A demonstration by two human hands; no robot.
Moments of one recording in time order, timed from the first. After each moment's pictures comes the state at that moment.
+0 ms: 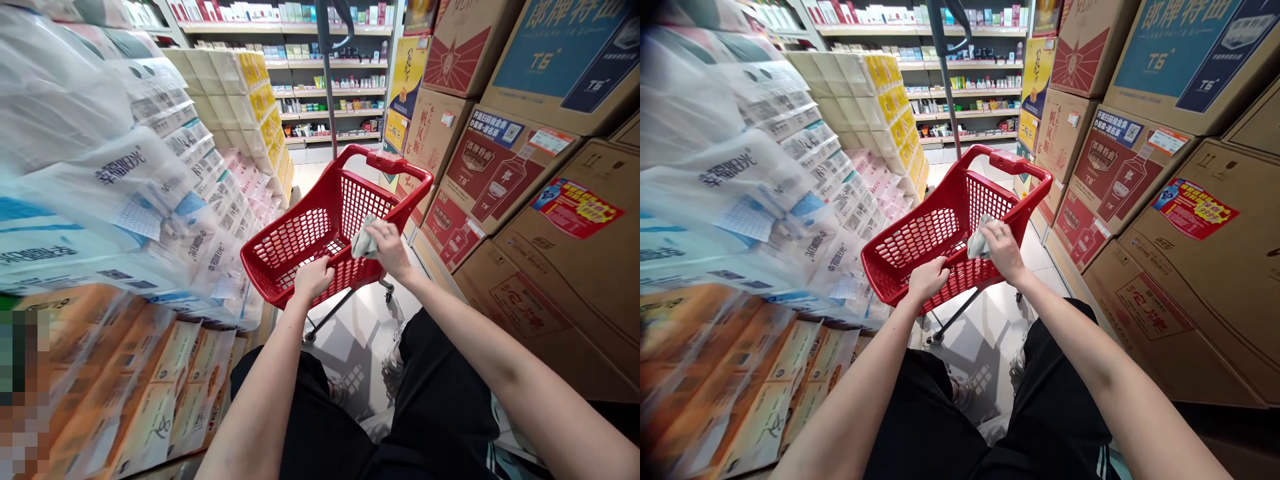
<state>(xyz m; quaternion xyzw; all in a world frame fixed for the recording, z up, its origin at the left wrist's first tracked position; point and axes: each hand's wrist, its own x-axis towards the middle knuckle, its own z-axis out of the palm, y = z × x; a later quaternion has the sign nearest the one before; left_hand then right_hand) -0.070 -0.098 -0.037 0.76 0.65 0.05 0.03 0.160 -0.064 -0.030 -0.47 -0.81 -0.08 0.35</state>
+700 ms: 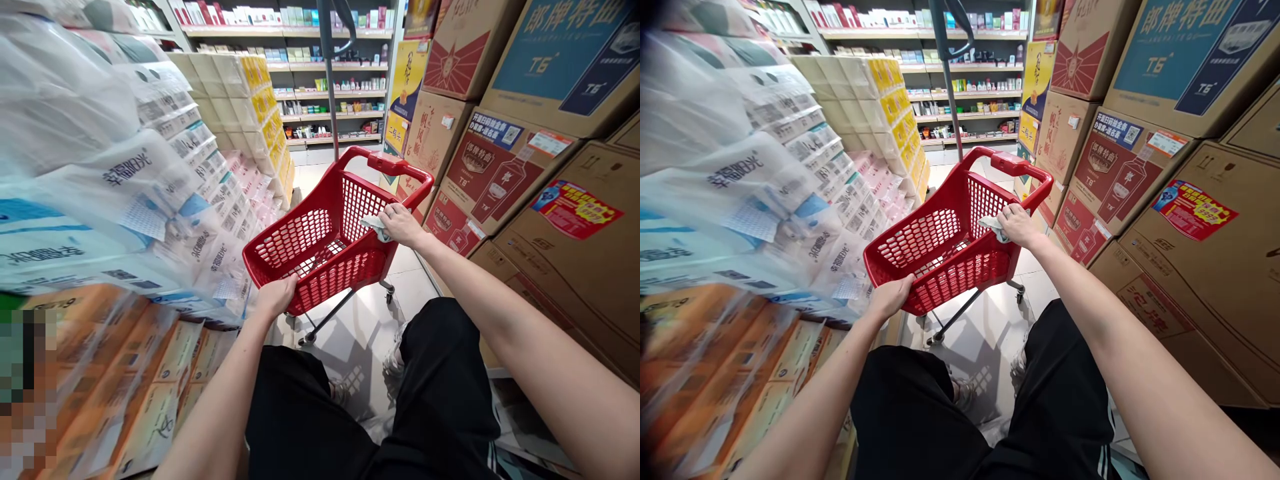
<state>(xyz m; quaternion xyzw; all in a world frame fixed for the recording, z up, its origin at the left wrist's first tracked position) -0.159 -0.113 -0.054 0.70 0.70 0.04 0.11 0.204 0.007 -0.008 -0.43 -0.86 -0.23 0.10</state>
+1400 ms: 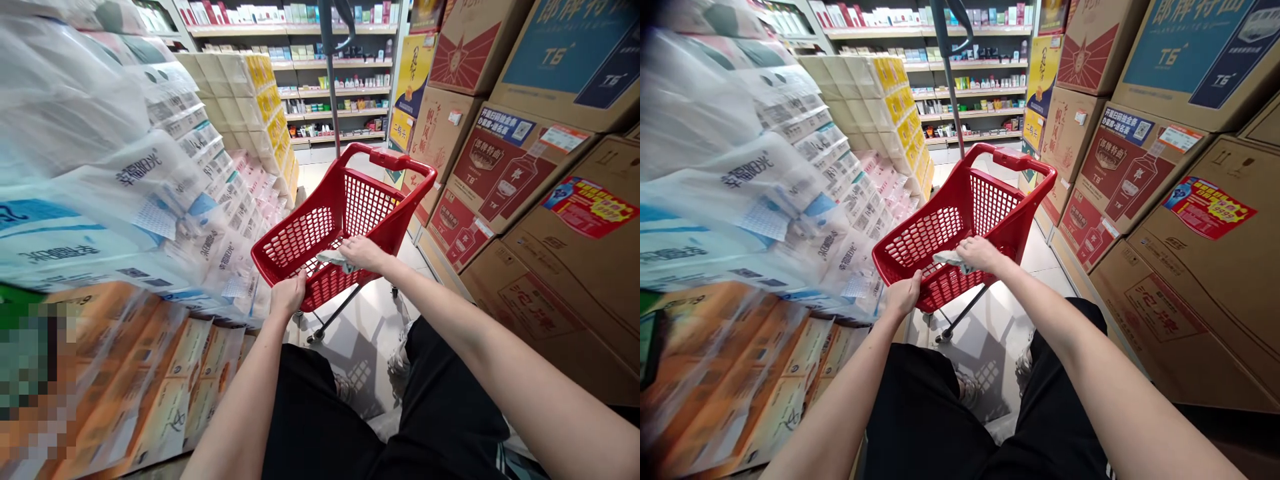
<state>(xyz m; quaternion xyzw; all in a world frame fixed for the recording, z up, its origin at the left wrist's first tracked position) -0.152 -0.119 -0.070 0.67 0.73 0.05 0.06 0.093 -0.031 -0.040 -0.30 -0.94 -0.15 0.08</state>
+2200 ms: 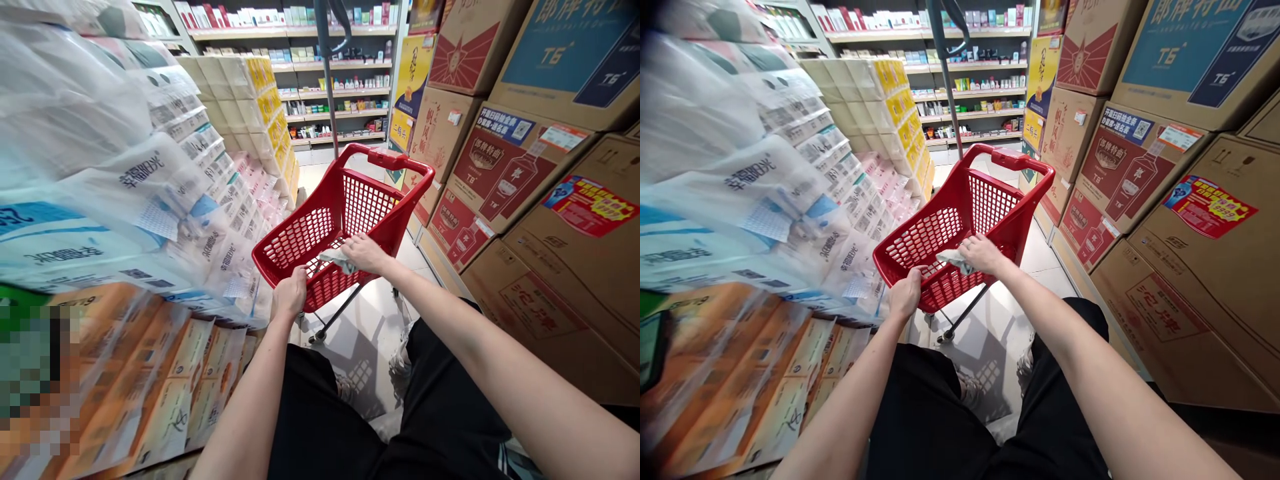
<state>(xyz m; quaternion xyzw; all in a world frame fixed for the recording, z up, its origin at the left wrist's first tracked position) -0.141 -0.130 -0.057 0.65 0.74 0.15 0.10 0.096 -0.037 -0.041 -0.33 -0.93 -0.14 0.10</state>
